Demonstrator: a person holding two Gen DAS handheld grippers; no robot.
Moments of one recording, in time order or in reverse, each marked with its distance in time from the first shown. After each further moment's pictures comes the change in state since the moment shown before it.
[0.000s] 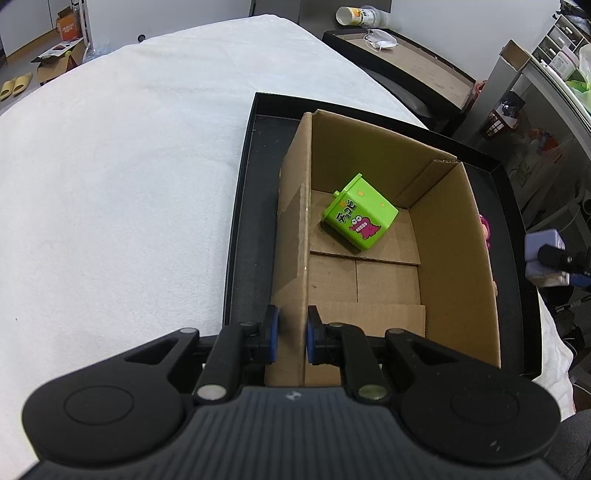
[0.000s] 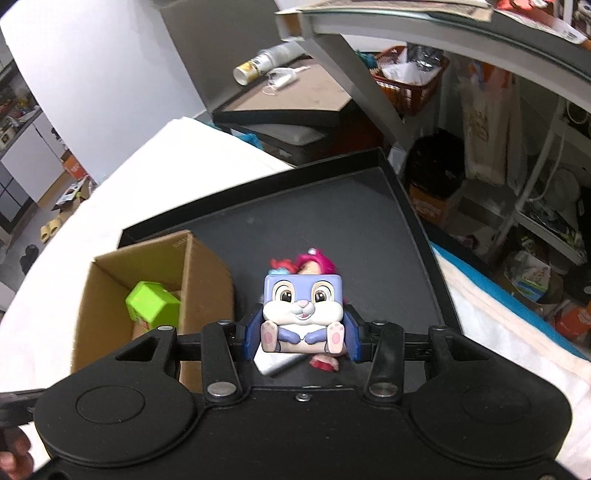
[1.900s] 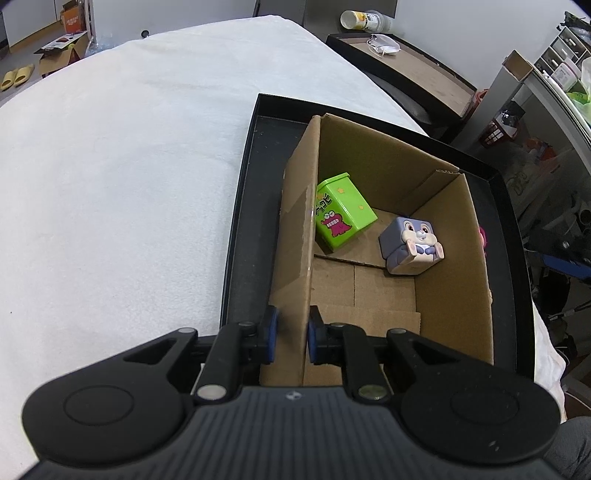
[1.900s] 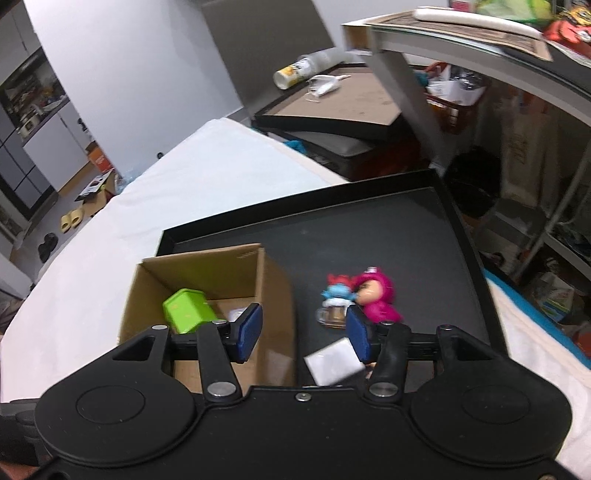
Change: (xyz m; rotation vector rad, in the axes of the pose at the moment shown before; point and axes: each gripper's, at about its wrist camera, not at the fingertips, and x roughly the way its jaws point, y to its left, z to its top) left arm -0.001 0.005 0.000 -0.034 -0.006 -0.022; right arm -0.002 0.039 0.011 -0.054 -0.009 0.046
